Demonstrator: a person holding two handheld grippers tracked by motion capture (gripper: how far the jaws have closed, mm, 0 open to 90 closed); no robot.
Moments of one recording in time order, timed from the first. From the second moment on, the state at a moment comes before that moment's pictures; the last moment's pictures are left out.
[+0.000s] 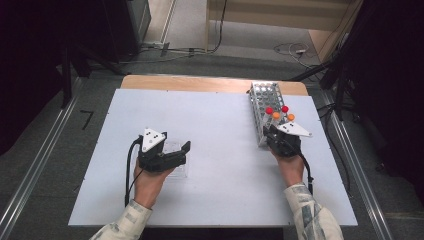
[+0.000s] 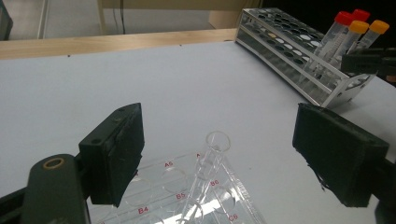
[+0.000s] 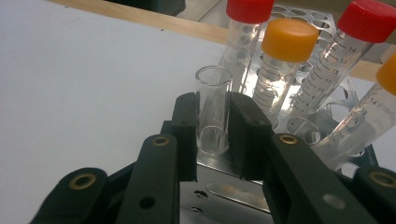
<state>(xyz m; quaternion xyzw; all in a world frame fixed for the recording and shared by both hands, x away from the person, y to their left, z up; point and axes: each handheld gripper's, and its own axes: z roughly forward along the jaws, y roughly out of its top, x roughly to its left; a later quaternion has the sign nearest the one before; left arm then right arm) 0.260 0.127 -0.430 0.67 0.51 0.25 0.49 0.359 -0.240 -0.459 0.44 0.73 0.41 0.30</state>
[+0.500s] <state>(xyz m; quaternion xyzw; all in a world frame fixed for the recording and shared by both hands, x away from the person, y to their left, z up) 0.260 0.127 -0.430 0.67 0.51 0.25 0.49 0.358 -0.241 -0.458 0.44 0.73 0.42 0.30</state>
